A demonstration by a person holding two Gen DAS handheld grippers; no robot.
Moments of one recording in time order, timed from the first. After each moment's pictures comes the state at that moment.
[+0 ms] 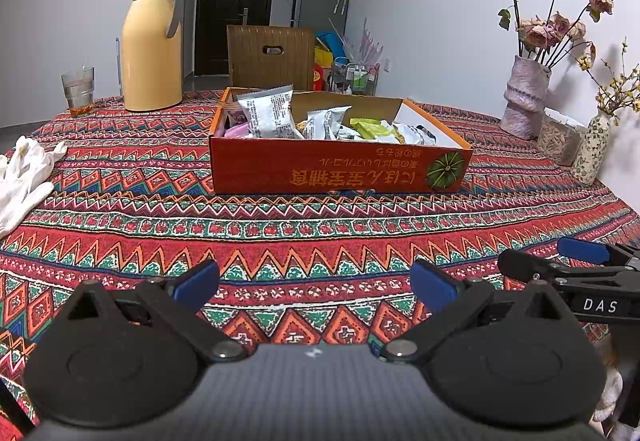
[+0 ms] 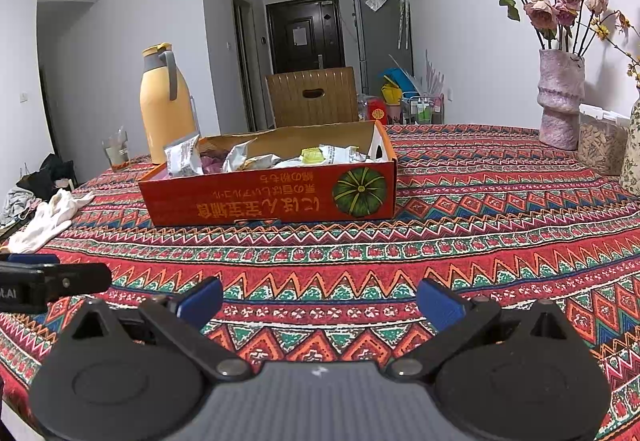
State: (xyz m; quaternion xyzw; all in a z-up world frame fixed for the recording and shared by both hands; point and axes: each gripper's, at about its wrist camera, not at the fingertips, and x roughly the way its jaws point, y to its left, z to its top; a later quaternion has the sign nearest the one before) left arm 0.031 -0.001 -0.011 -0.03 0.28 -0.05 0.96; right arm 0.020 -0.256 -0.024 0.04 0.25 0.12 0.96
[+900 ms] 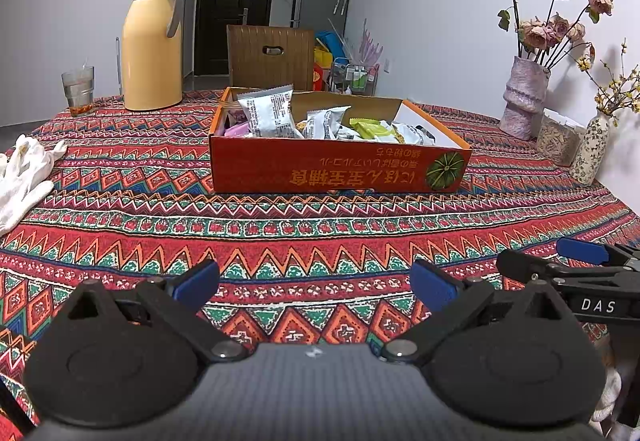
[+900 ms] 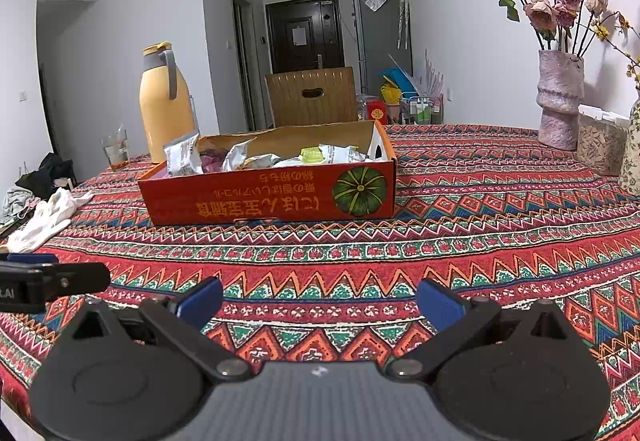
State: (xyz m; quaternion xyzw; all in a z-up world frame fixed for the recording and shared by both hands) left arm 0.030 0.000 -0.011 -0.03 0.28 -0.05 0.96; right arm 0.019 -0.256 -0.028 0.04 0.25 0.12 0.96
